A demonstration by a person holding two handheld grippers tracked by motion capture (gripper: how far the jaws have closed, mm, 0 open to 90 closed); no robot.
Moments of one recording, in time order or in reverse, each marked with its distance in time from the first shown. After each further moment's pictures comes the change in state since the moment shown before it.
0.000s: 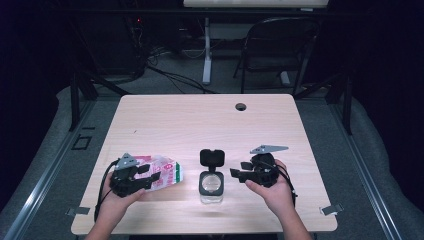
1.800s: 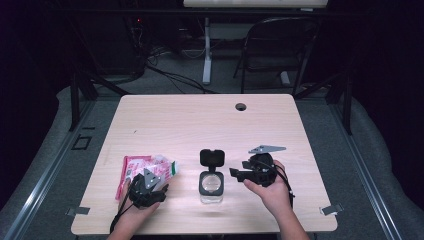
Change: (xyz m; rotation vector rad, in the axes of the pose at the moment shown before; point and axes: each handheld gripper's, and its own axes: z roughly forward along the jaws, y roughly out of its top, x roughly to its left) left arm -0.027 -0.042 0.064 0.106 0.266 0.173; right arm 0.000 -0.001 0.008 -0.008 -0.049 0.015
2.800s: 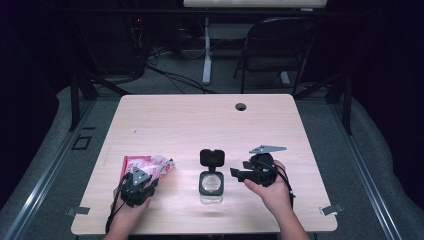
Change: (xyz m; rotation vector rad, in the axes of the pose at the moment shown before) left arm 0.020 -0.003 -0.016 -0.044 -0.032 -0.111; right arm -0.002 -0.001 0.001 0.002 -0.004 0.002
